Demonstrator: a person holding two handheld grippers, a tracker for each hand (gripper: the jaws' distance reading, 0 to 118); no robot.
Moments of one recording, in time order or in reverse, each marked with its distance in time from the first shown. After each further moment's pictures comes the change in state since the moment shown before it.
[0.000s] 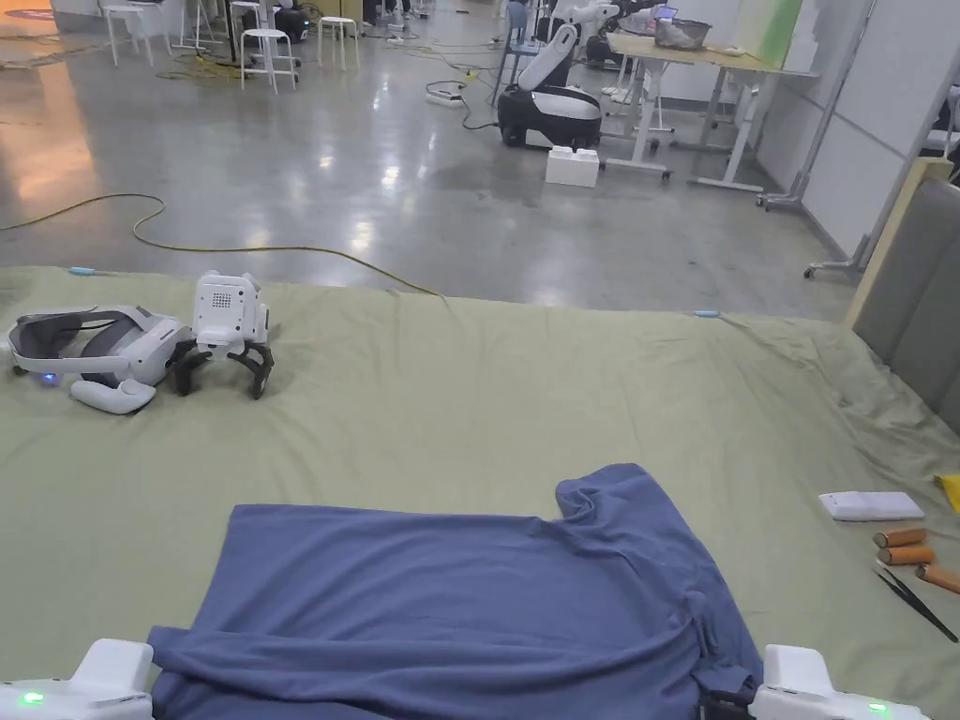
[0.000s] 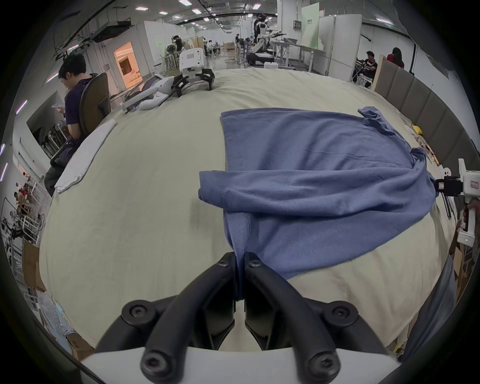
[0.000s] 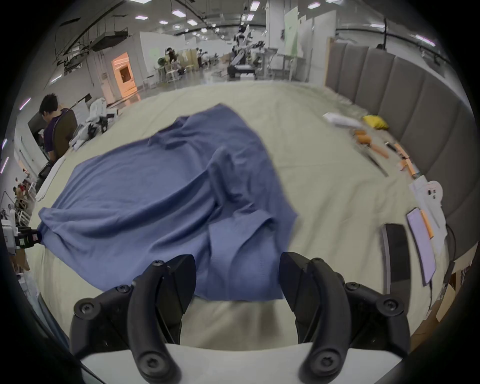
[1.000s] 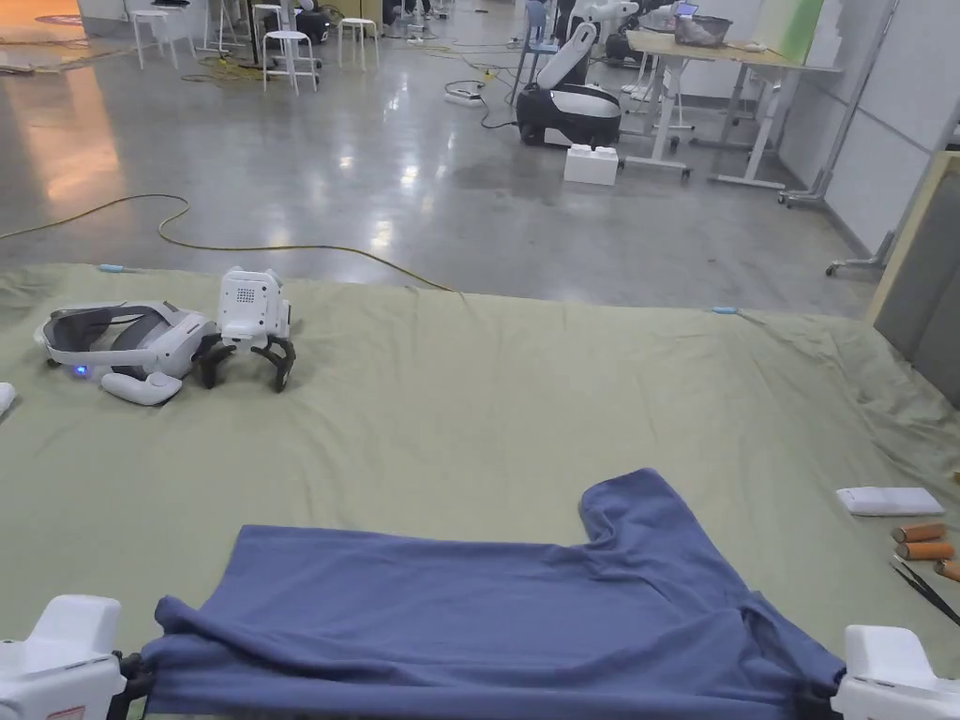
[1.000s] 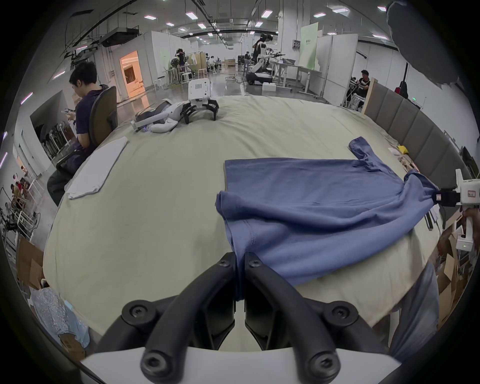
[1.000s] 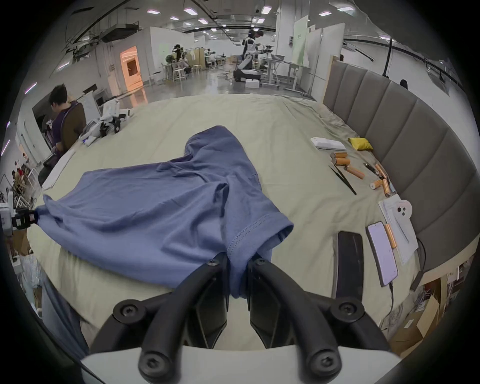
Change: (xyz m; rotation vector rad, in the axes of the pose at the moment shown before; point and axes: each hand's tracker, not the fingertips) left arm -0.020 -0.002 0.092 0.112 -0.040 0.034; right arm -0.002 0.001 0.122 0.055 -0.057 0.075
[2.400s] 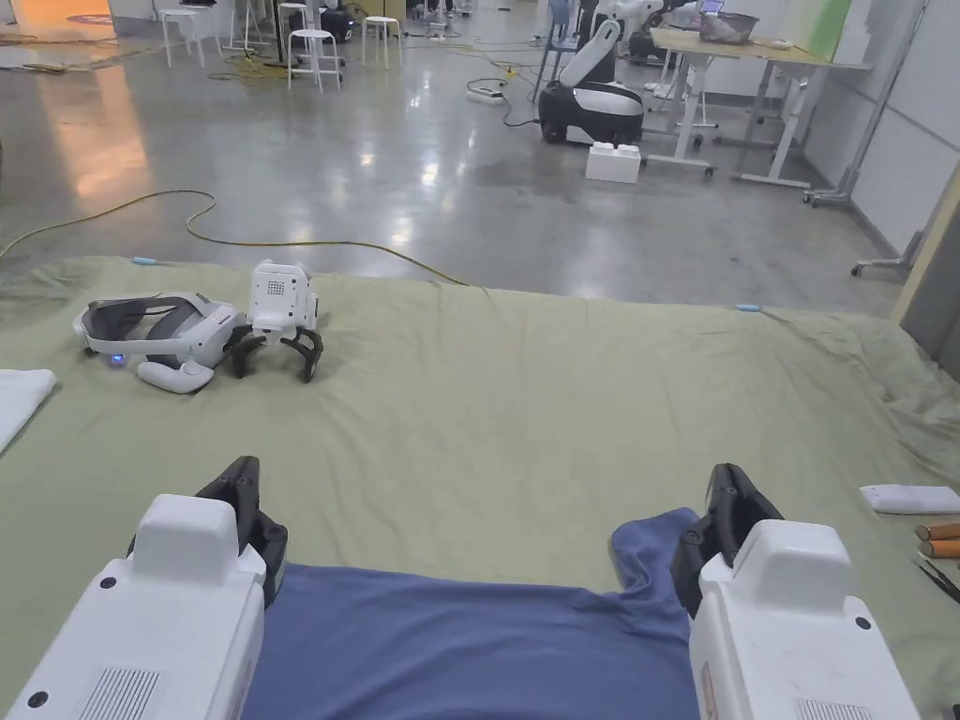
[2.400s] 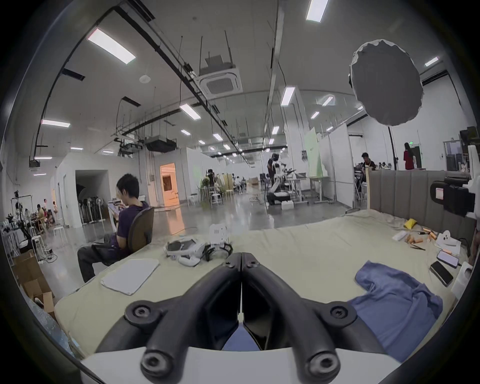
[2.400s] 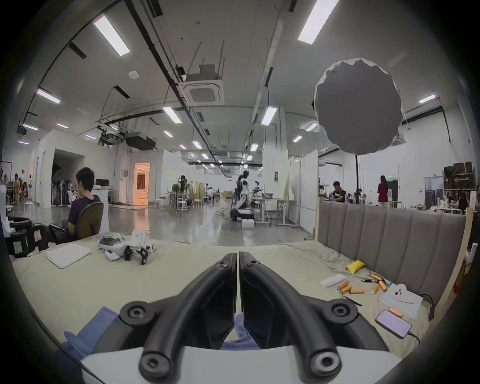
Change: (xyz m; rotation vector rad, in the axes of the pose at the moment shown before) left arm 0.121 0.009 0.101 0.838 0.219 -0.046; right arm -0.177 0.018 0.097 0.946 -0.076 -0.020
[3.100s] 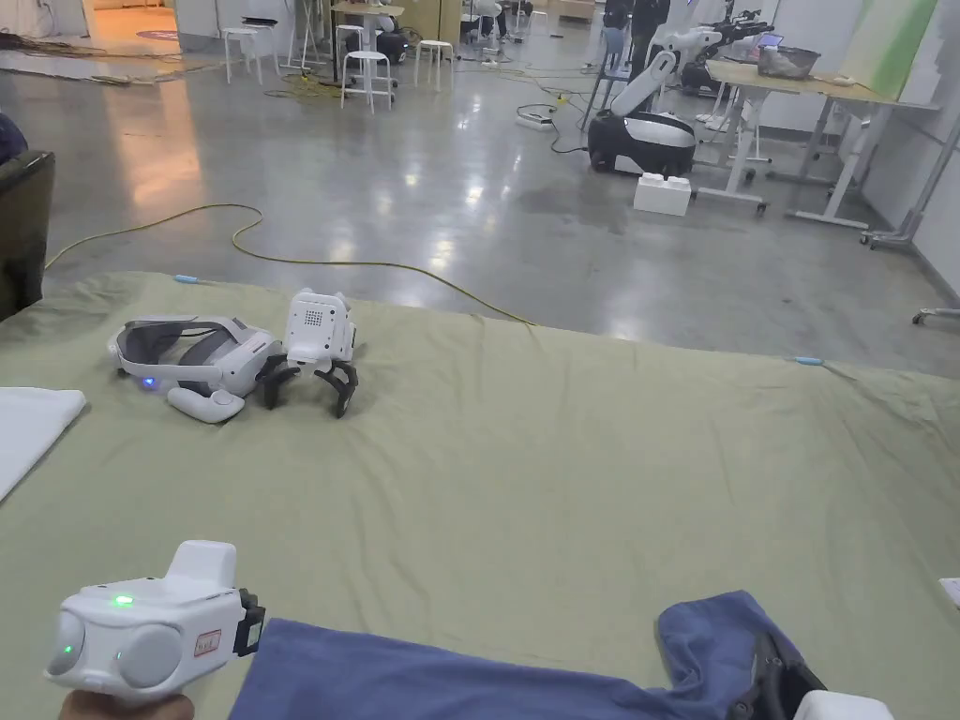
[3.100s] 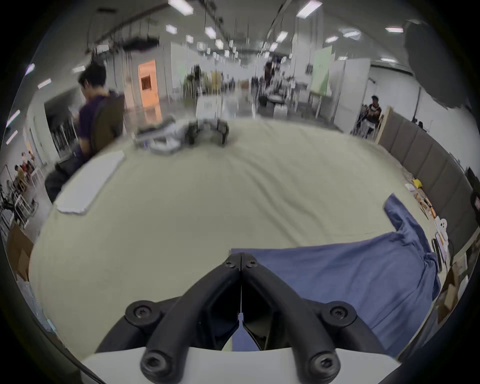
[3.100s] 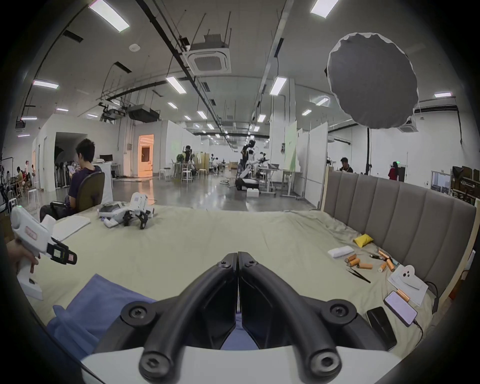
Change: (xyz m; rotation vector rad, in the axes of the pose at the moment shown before) left arm -0.083 -0.132 -0.223 -0.796 -0.154 0.146; right arm 0.014 -0.060 -0.044 -0.229 0.026 0.026
